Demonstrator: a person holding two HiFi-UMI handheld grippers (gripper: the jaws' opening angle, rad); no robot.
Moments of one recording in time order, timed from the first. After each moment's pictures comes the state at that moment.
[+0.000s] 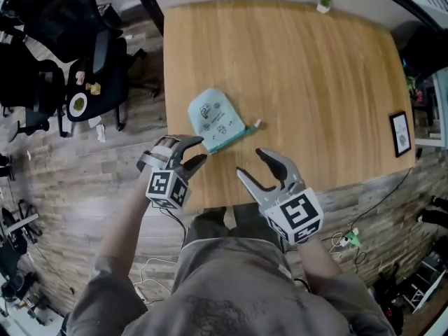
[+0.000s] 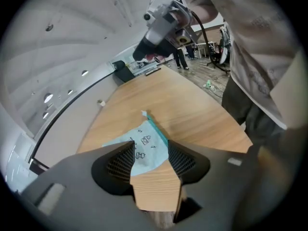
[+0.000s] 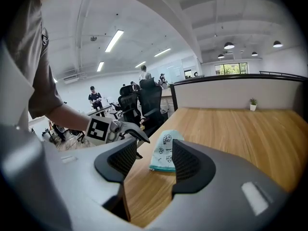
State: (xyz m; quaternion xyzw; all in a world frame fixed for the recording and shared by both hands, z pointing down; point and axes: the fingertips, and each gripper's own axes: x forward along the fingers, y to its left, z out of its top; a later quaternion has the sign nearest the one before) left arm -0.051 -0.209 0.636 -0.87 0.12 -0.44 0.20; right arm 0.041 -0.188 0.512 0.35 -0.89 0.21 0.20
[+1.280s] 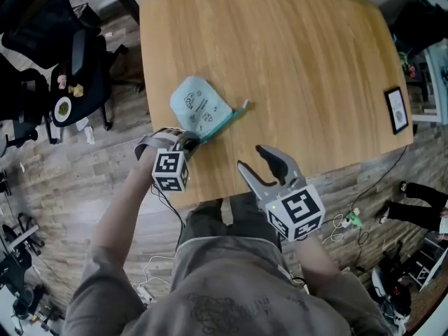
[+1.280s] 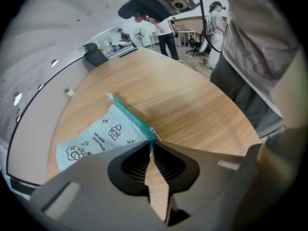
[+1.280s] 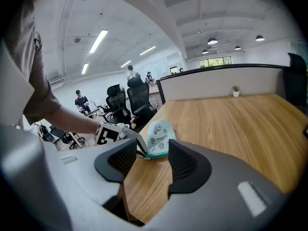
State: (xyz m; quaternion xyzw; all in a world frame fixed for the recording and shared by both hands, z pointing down) left arm -0.031 -0.190 0.720 -0.83 -0.02 -0.54 0.17; right arm 0.078 -0.165 0.546 0.41 -0.85 0.26 0.20
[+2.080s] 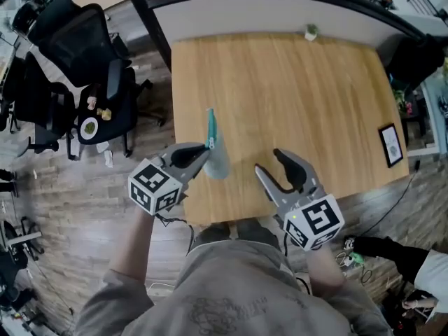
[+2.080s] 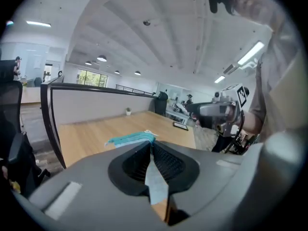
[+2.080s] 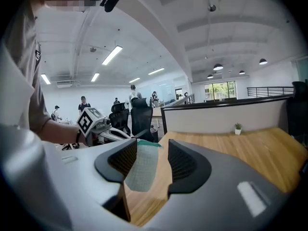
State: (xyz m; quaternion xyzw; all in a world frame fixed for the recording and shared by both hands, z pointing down) left arm -0.039 -0.244 0.480 -0.93 0.26 -0.18 -0.18; right arm 0.081 -0.205 0.413 0.43 -0.88 0.15 0.12
